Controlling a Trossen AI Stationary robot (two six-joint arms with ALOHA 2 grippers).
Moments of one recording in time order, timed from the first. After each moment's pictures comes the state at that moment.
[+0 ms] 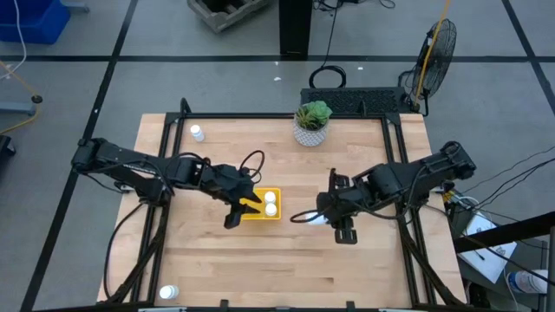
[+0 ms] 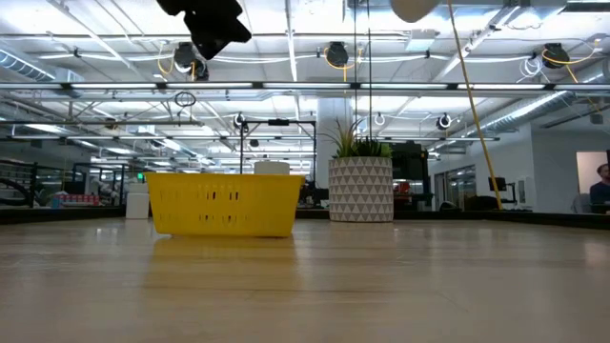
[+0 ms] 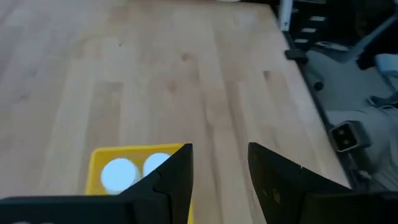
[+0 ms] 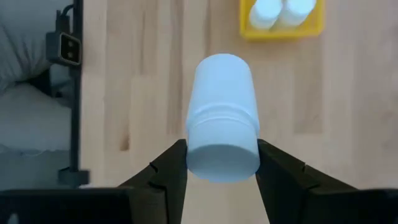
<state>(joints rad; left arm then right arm) -0.15 1.31 1.03 -0.37 0.12 -0.16 0.37 1.58 1.71 -1.30 0.06 0.34</state>
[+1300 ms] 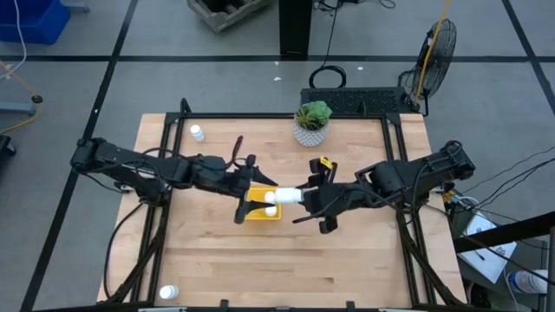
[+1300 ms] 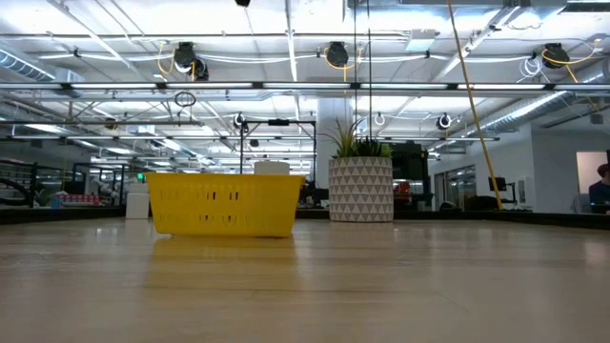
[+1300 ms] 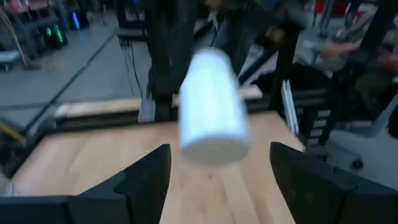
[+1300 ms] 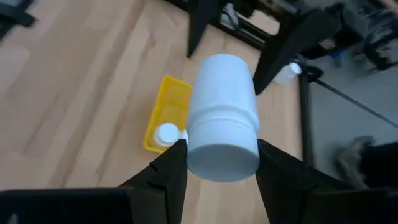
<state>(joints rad) -0.16 1.29 1.03 0.05 0.00 0.02 0.35 1.58 1.75 -0.97 0.45 -0.16</state>
